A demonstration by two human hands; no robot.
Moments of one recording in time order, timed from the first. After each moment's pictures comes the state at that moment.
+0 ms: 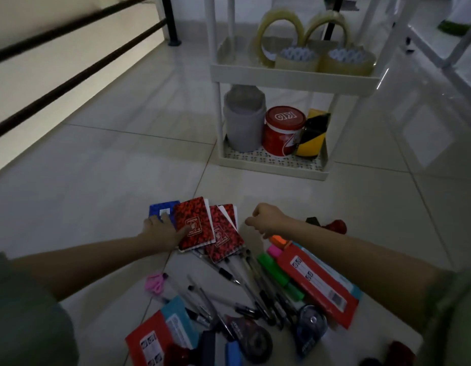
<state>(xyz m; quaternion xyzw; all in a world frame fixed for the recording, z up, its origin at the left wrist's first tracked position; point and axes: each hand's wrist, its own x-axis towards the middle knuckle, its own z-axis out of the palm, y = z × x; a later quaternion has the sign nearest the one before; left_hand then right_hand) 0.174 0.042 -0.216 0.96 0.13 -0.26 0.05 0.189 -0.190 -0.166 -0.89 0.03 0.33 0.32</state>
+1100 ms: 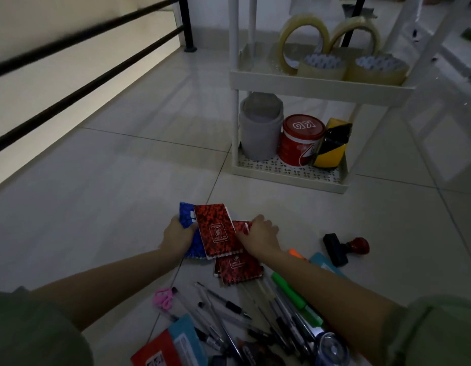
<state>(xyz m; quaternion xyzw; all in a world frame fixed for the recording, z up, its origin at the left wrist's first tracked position) 0.182 0.023 -0.219 0.80 0.28 -0.05 0.53 0.196 -0.140 -0.217 -0.93 0.07 0.21 0.28</state>
